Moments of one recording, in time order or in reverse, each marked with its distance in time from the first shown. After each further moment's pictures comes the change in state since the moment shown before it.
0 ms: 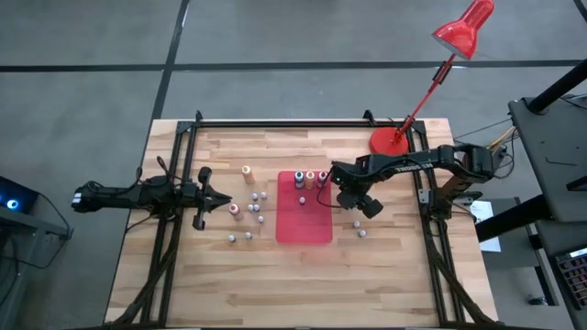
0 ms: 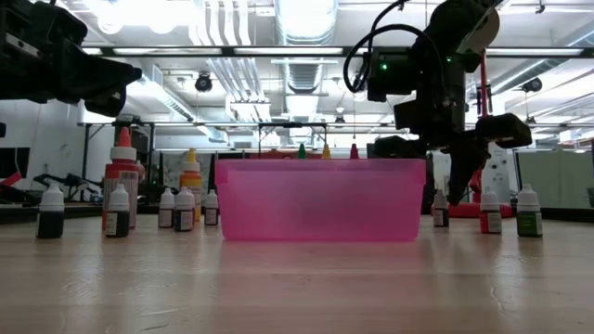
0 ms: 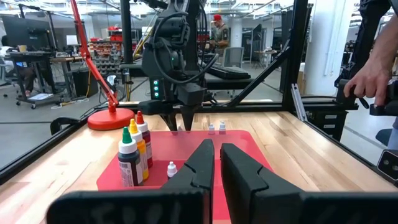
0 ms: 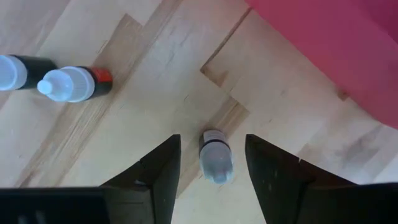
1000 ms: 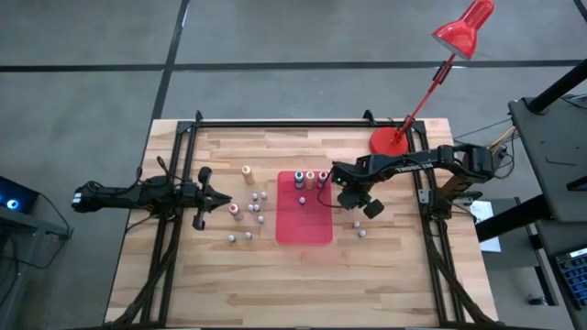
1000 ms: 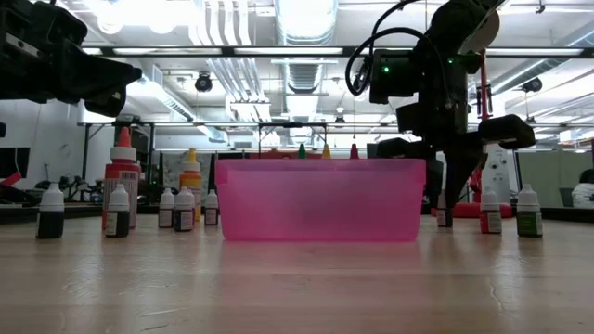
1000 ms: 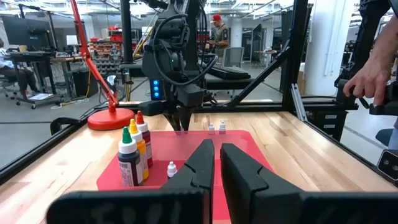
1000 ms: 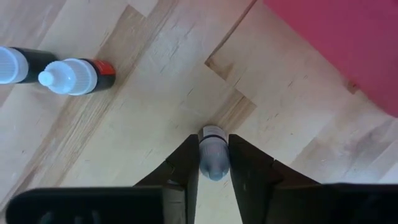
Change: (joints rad) left arm 0.000 0.000 0.000 0.000 0.000 0.000; right arm -0.002 0.000 -0.012 -0.004 0.002 -0.003
